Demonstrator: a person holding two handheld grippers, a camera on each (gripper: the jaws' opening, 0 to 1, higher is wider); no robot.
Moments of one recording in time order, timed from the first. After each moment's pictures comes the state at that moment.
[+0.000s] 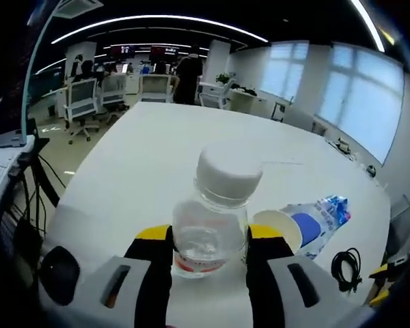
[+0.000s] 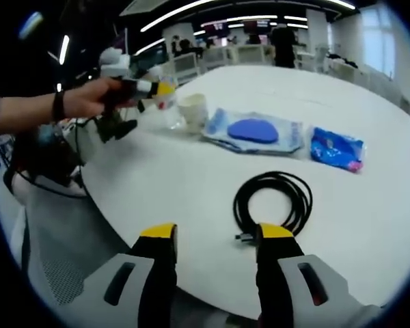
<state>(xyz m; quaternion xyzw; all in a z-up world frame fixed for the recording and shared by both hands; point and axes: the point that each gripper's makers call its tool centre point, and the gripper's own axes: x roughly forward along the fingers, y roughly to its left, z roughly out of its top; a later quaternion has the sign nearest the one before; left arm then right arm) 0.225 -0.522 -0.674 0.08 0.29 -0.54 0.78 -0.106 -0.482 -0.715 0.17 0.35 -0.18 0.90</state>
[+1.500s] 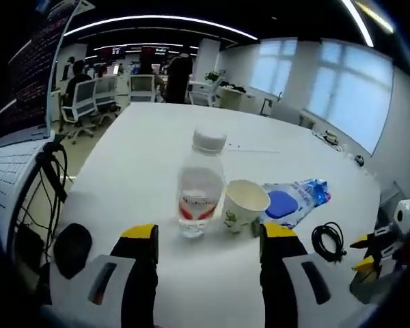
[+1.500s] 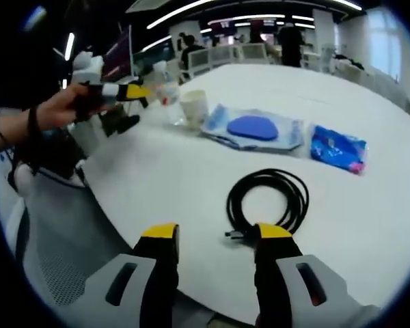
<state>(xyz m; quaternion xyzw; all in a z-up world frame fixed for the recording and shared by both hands) 0.185 -0.445 -0.657 0.11 0.28 -0.59 0.75 -0.113 -0.491 -0.721 0.16 0.36 -0.16 0.91</state>
